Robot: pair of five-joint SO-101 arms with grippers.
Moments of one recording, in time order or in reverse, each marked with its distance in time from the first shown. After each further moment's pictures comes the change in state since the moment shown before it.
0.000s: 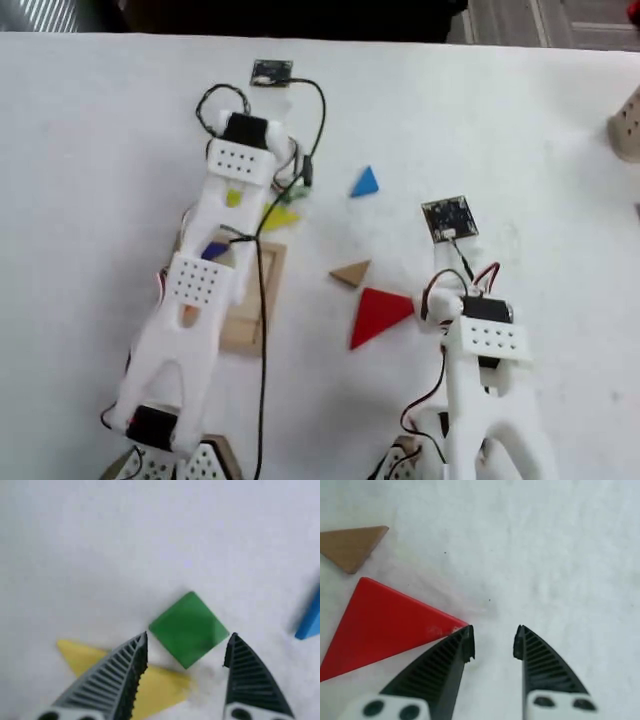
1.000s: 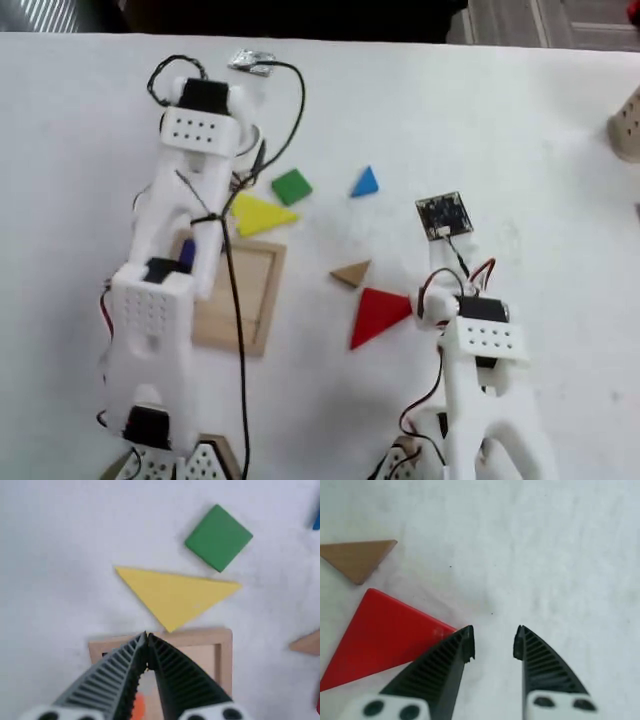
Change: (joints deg) left arm -4.6 -35.1 41.0 4.2 -16.2; right arm -1.4 0.0 0.0 -2.6 0.3
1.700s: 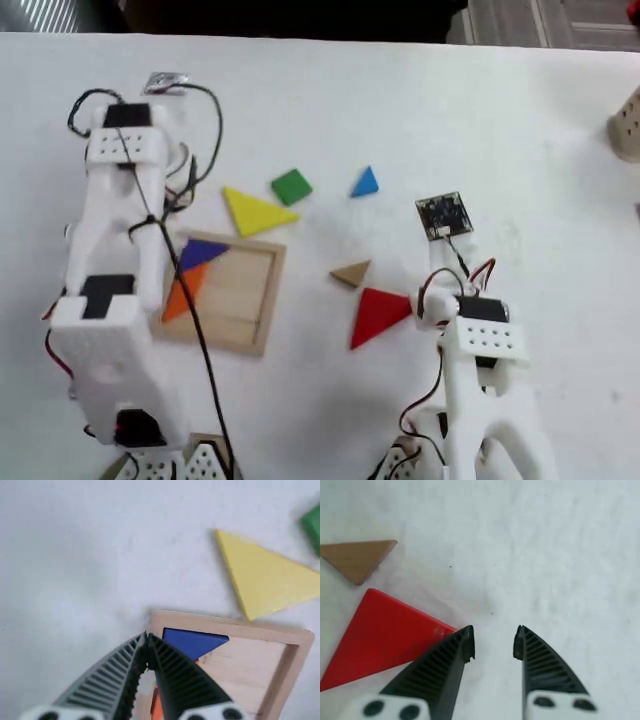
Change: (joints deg) left arm -13.7 -15.6 33.5 -15.2 0.4; right arm 0.0 0.0 0.0 0.0 0.0
